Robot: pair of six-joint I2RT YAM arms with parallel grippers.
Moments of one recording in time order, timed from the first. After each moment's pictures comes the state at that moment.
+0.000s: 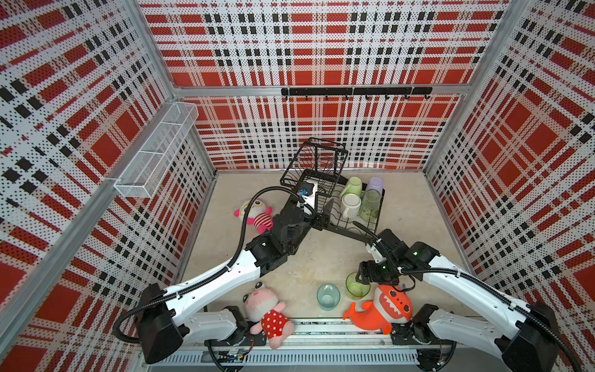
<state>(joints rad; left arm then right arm) -0.88 1.20 0.99 0.12 -0.38 -0.15 0.69 1.08 0.78 -0.96 -0.24 0.67</state>
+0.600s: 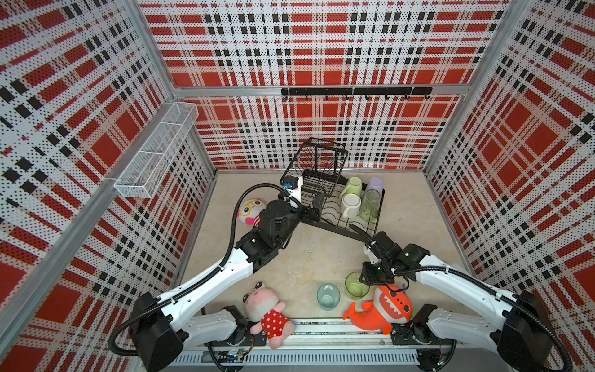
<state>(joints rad) -0.74 1.17 0.96 0.12 -0.23 -0.23 0.70 1.13 0.72 -0.84 -0.22 0.68</state>
